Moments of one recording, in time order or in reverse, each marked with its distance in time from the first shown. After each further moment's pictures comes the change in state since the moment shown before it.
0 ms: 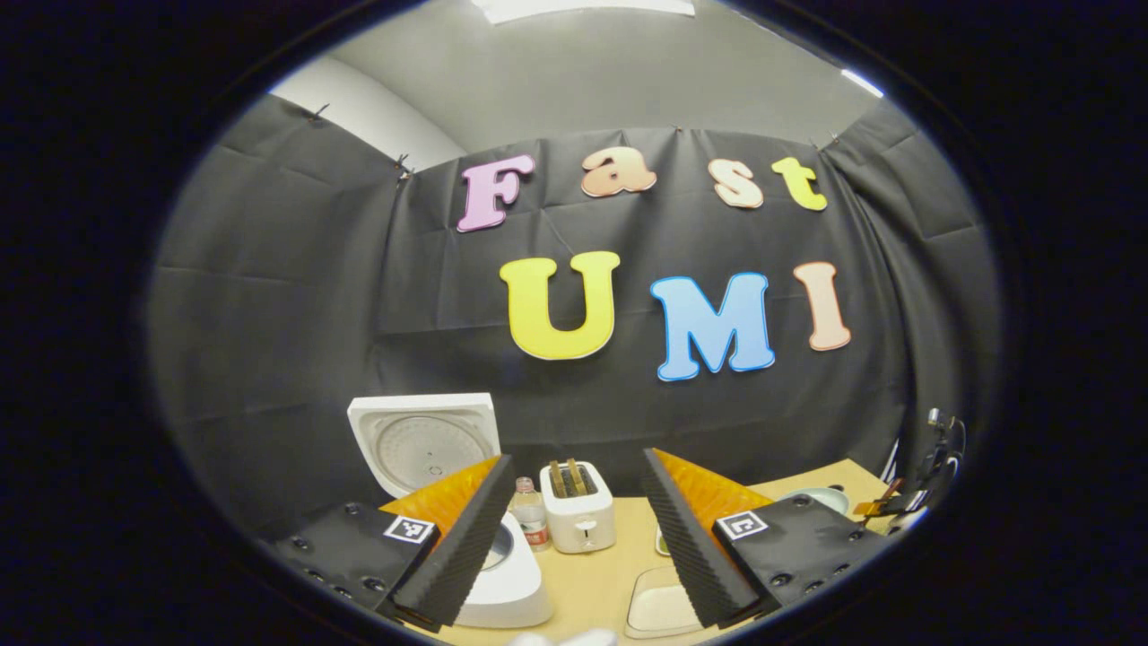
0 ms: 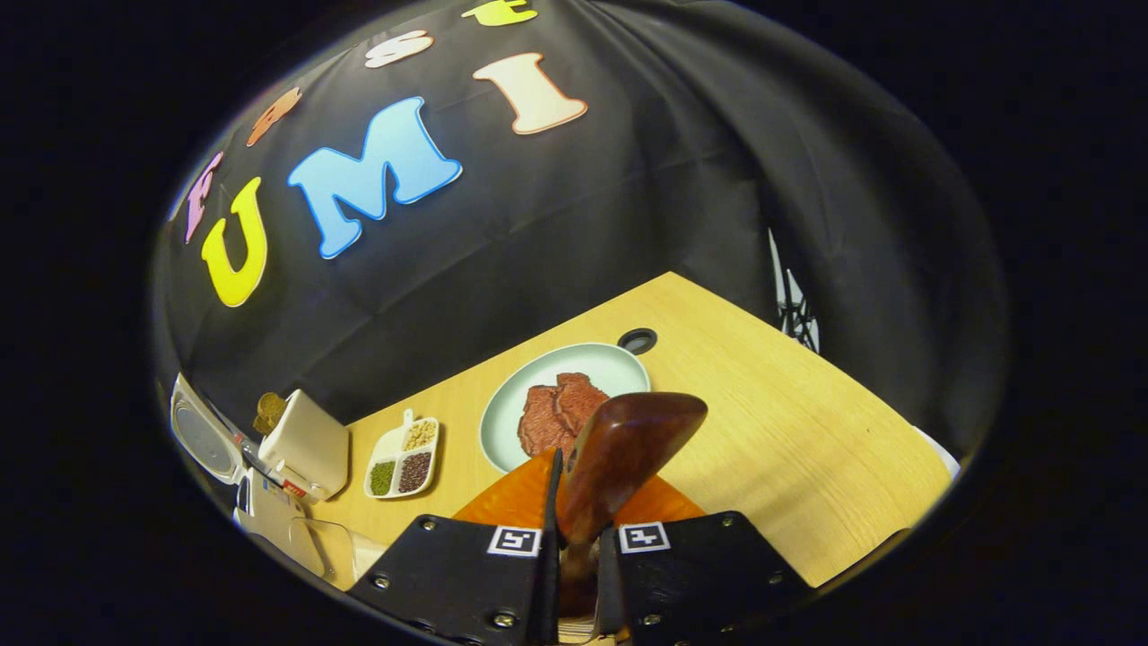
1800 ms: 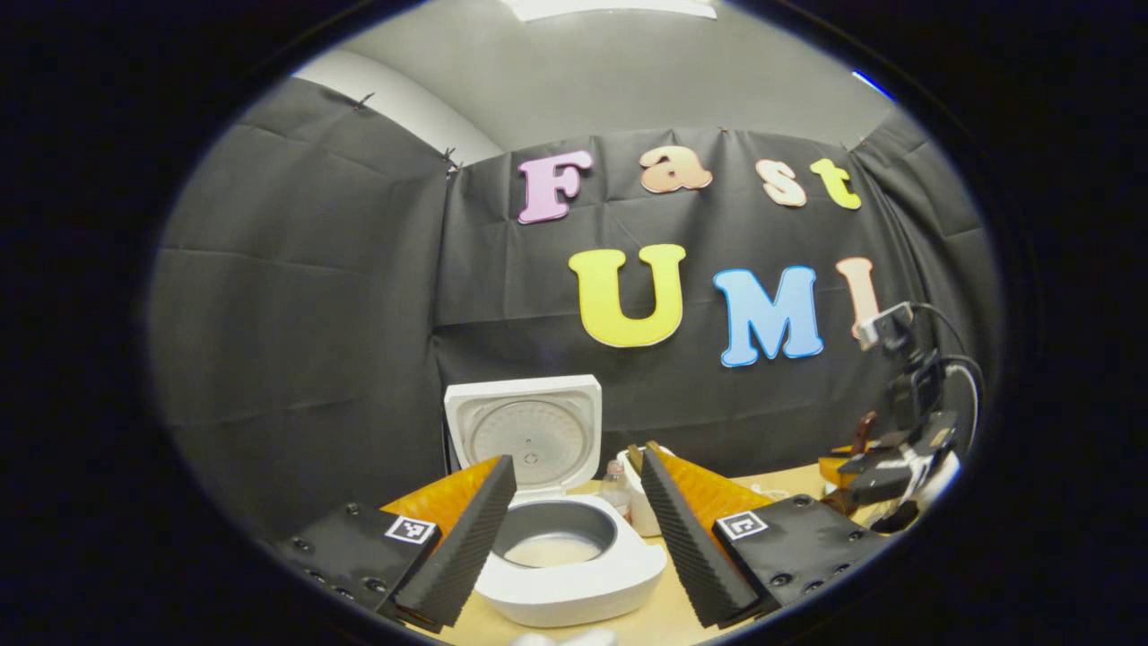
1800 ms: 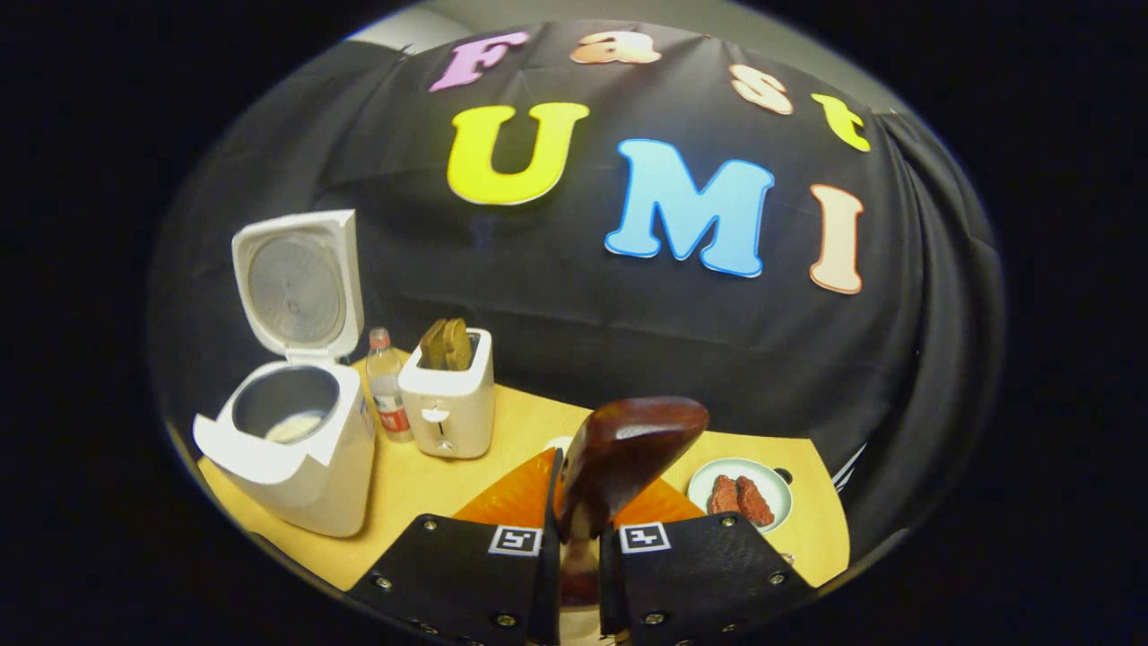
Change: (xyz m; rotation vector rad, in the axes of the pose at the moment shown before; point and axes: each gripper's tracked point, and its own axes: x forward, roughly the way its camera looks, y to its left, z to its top) left arm -0.038 0.151 -0.033 0.003 0.016 0.105; right arm -0.091 0.305 -0.039 -0.783 -0.111 0.197
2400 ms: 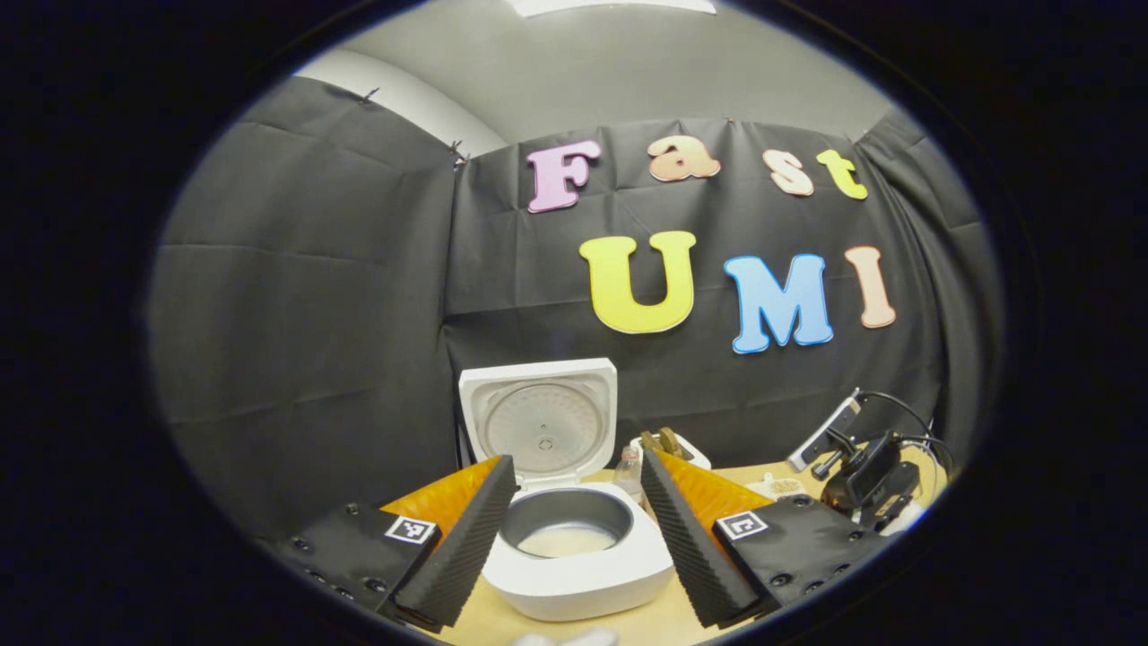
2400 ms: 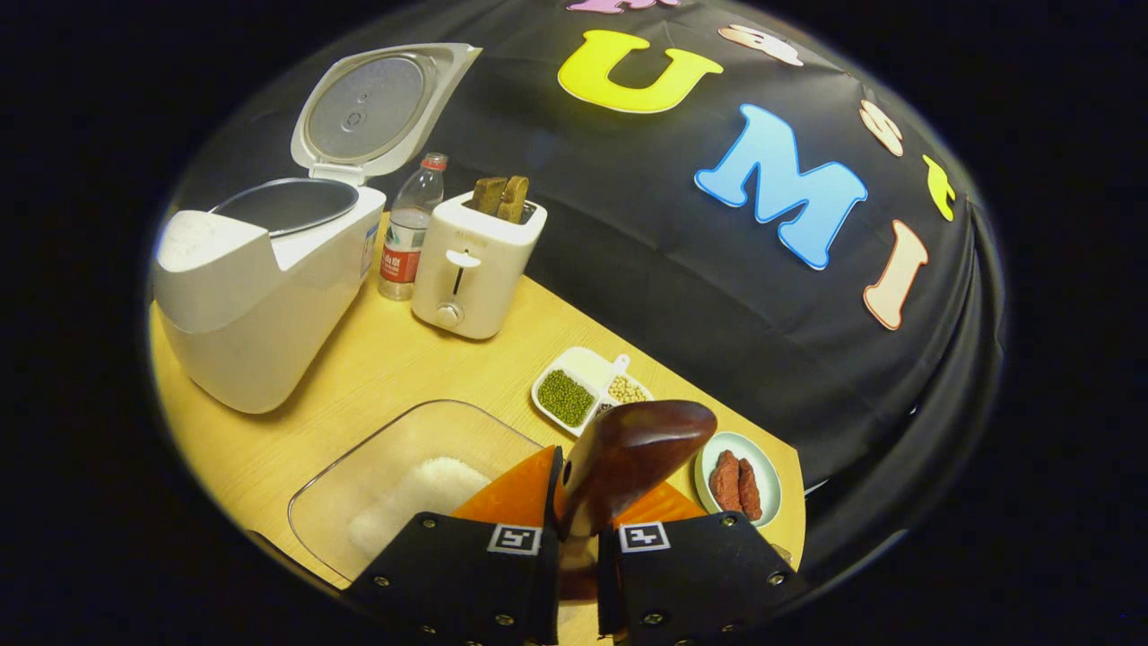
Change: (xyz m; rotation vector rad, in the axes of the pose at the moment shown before) left arm 0.000 0.012 -0.024 0.009 0.034 0.021; right arm 0.034 0.028 -0.103 -0.261 0.202 -0.015
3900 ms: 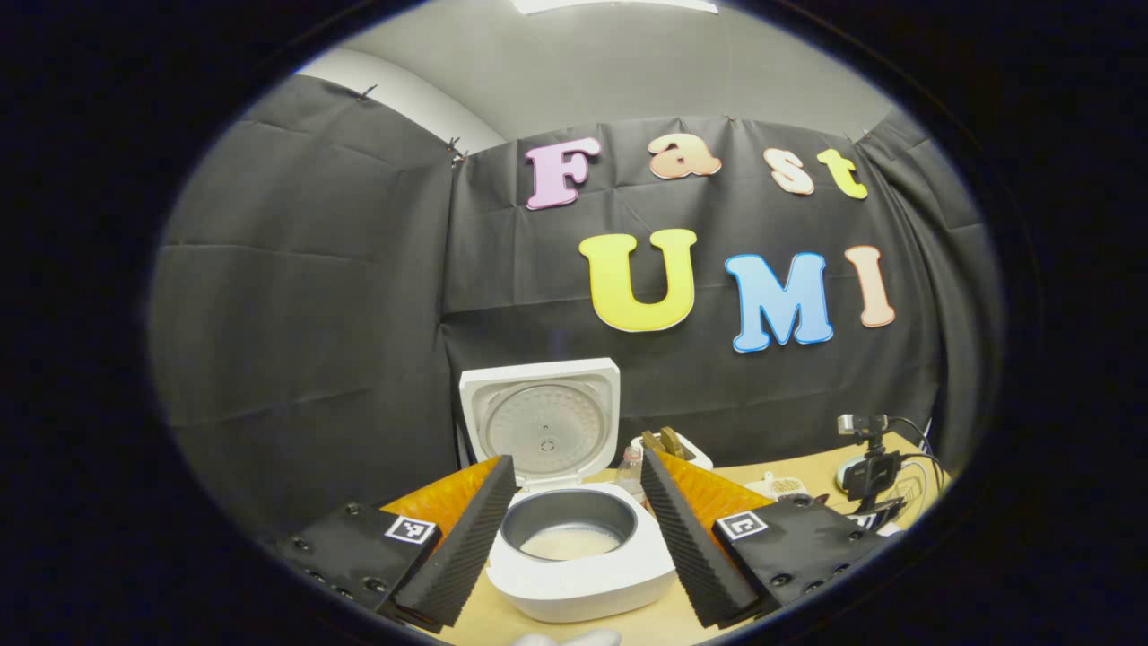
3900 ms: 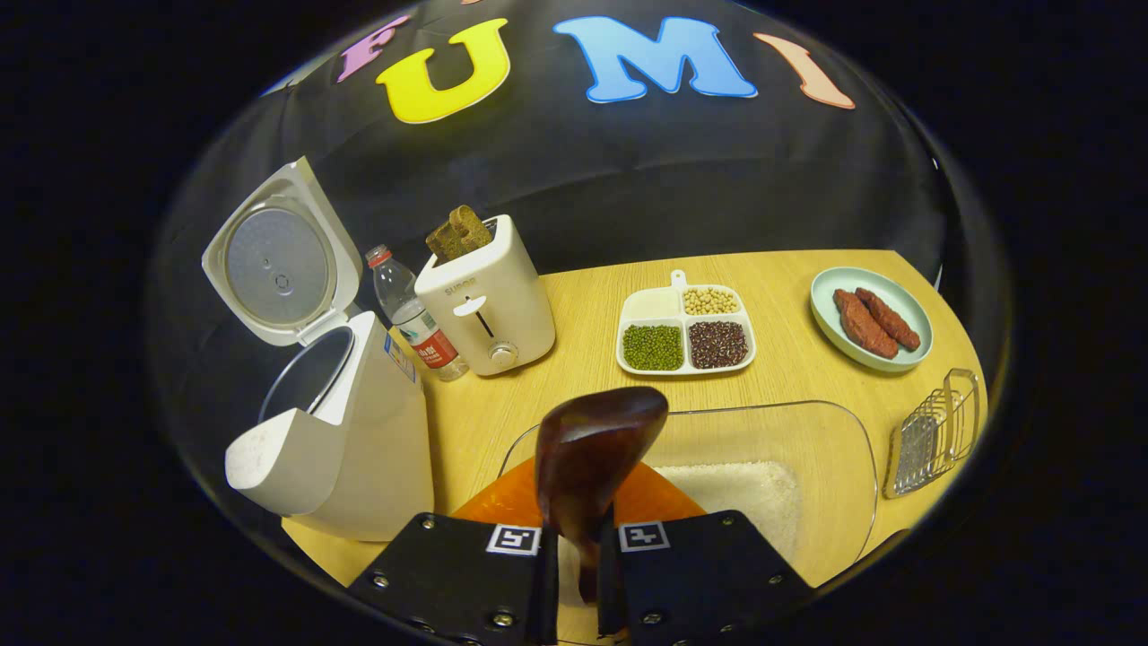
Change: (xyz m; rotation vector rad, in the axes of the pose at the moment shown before) left arm 0.007 0.007 0.007 0.005 0.005 -0.012; right arm -0.006 0.066 0.023 0.778 0.071 0.309
